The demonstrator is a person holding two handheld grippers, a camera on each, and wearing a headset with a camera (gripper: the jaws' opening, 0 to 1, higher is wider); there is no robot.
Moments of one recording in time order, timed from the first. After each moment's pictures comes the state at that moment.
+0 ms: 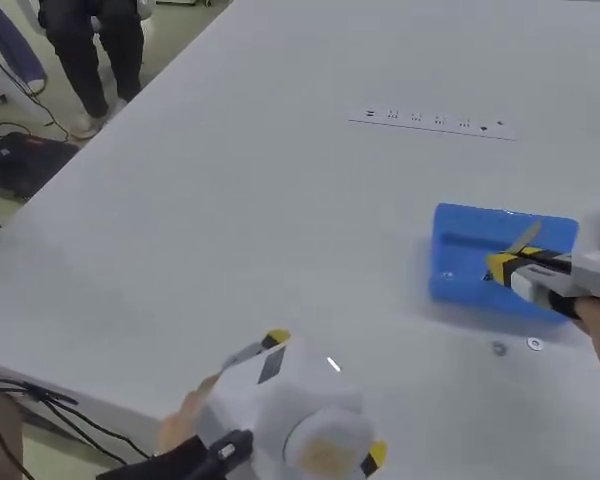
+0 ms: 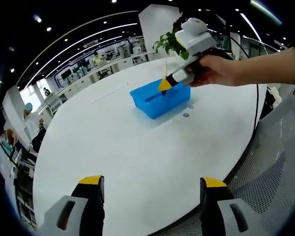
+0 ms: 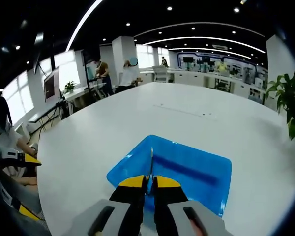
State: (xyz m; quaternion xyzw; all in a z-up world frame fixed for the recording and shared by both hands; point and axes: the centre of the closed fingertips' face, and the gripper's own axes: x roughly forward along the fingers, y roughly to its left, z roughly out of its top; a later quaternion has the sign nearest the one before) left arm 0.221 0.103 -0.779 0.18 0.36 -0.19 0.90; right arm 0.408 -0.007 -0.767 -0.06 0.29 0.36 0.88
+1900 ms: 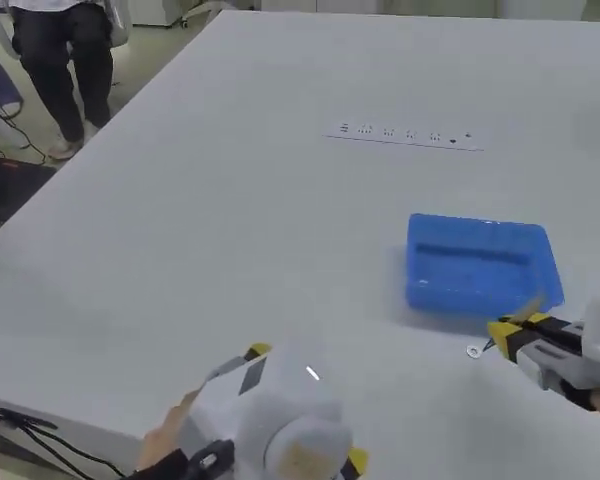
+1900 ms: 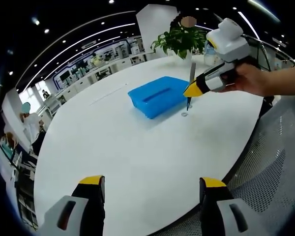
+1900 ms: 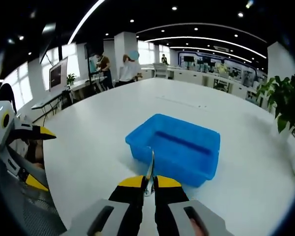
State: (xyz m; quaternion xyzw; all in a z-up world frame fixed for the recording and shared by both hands) left arm 0.220 0.101 -0.778 0.19 0.36 -0.19 0.89; right arm 0.339 -0.043 -0.772 -0.09 0.29 0.35 0.88
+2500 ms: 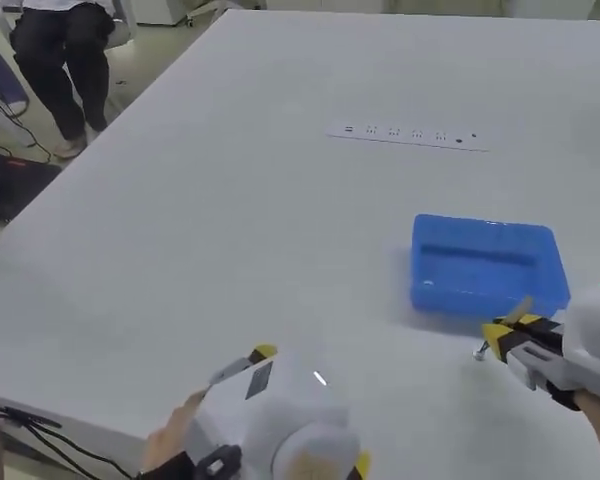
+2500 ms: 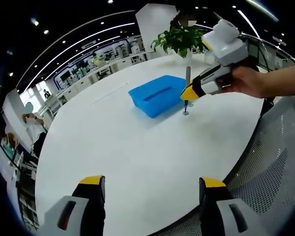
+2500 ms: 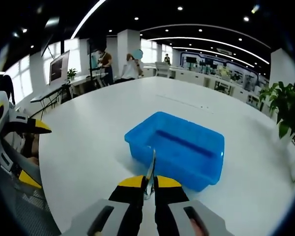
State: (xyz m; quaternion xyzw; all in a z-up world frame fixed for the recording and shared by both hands) left arm 0.221 0.103 -0.779 0.19 0.36 -0.18 0.90; right arm 0.347 -0.039 -0.781 -0.12 0.29 0.35 0.88
